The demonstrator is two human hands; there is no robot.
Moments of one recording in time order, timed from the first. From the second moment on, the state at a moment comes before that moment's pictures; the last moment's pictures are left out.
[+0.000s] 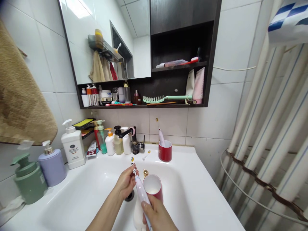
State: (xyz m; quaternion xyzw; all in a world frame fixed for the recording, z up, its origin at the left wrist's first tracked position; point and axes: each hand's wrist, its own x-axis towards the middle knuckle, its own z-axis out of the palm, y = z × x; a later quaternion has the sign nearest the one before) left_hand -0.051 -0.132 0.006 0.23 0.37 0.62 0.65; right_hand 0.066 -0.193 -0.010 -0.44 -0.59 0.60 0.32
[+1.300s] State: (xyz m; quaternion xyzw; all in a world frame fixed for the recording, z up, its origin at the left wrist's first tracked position) left_hand -0.032 -0.143 0.005 0.31 0.37 0.55 0.68; right_hand 0.071 -0.185 -0.018 -0.42 -0.56 0.63 0.33
